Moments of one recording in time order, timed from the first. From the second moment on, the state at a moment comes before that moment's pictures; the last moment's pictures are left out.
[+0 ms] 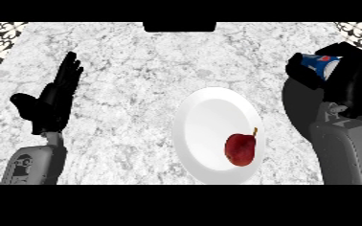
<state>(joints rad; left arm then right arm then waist) -0.21 0.18 0.10 -1.47 0.00 0.06 0.07 -0.41 -0.22 -0.05 -1.63 1.15 -0.21 0.88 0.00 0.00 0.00</state>
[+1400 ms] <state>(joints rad) -0.24 0.19 0.11 -1.48 0.00 0.04 0.08 -0.53 -0.48 -0.55 -0.53 0.56 -0.41 -0.05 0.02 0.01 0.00</state>
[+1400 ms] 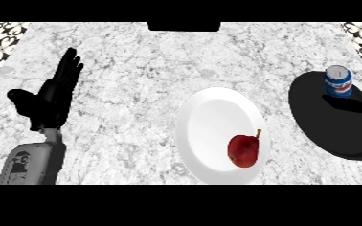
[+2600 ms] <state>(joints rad) -0.18 0.19 0.15 -1.51 0.00 0.06 0.10 0.14 -0.10 -0.64 -1.58 0.08 -0.10 -0.23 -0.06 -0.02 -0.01</state>
